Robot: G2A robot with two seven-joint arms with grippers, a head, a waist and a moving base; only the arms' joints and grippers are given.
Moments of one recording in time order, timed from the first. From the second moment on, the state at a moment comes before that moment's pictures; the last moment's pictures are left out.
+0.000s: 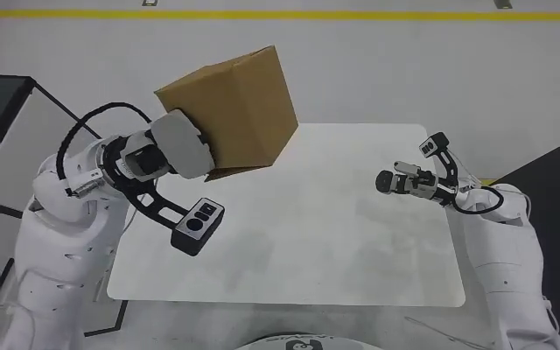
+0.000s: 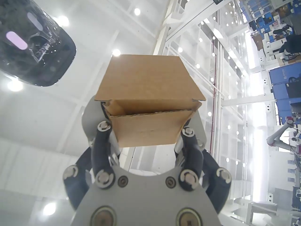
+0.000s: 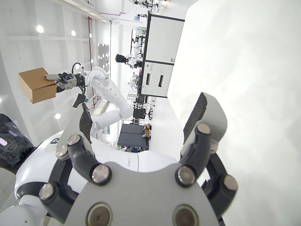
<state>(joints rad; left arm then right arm) 1.18 -0.95 -1.44 -2.11 2.49 0.45 0.80 -1.26 -1.09 1.62 -1.24 0.46 -0.25 1.44</state>
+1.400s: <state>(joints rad) 1.47 -1.01 -1.30 -2.23 1.39 0.05 0.58 -1.26 -1.09 1.62 -1.24 0.46 -0.25 1.44</state>
